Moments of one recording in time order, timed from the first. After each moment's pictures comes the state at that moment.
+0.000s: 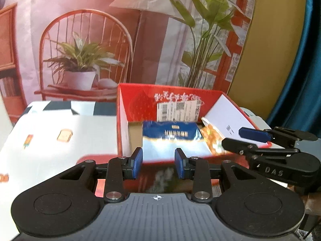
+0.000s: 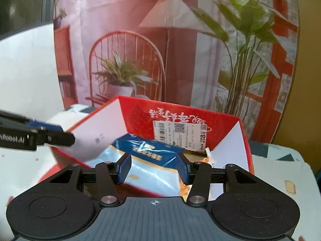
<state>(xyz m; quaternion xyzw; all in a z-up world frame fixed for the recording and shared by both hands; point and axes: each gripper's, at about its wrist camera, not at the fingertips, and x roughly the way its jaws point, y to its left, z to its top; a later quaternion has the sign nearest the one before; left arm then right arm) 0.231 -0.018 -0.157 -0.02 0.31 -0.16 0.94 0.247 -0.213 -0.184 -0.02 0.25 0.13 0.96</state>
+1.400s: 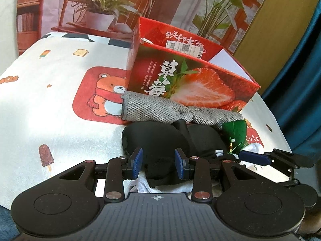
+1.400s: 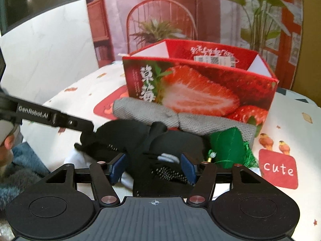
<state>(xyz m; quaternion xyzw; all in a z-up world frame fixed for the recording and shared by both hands) 0.127 0.011 -0.228 -0.10 0.40 -0.15 0.90 0.097 -0.201 -0.249 -0.03 0.34 0.21 0.92</state>
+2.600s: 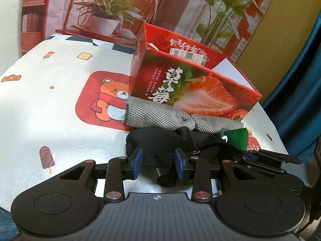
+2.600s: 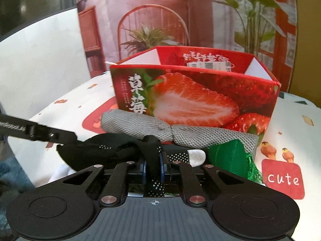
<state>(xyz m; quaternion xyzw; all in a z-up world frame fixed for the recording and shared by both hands) 0.126 0.016 -0.230 -0.12 0.38 -0.14 0.91 0.126 -0.204 -0.262 0.01 0.31 0.18 0.93</state>
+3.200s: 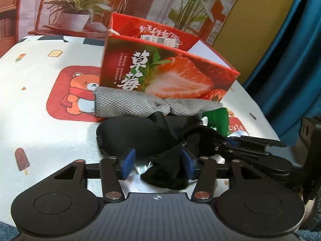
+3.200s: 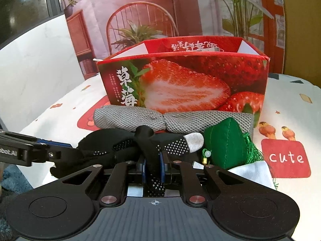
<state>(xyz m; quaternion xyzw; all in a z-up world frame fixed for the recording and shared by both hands) 0.123 -0.002 -0.239 -0.09 0.38 -0.22 0.89 0.122 -0.215 -0.276 0.05 0.32 0.17 0.93</state>
